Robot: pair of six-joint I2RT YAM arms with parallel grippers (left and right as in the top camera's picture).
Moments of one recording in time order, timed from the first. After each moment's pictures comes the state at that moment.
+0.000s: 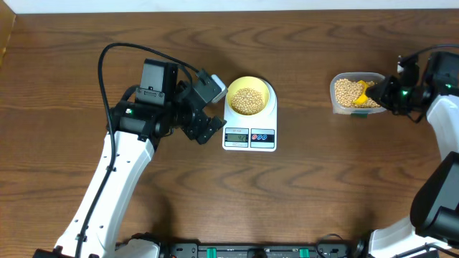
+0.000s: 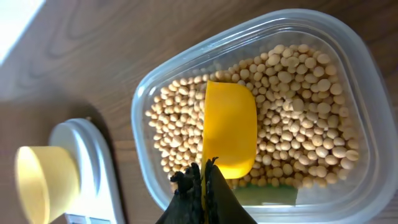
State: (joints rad) left arm -0.24 1.37 1.22 -0.84 0.43 0.54; right arm -0.34 1.76 1.23 -0.59 -0.58 0.19
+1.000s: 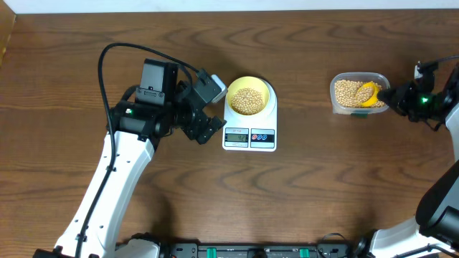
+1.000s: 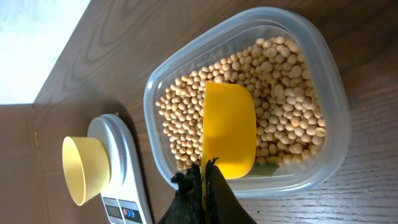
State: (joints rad) left arm -0.24 1.37 1.22 -0.84 0.43 0.54; right arm -0.46 1.76 1.23 -0.65 -0.74 0.13
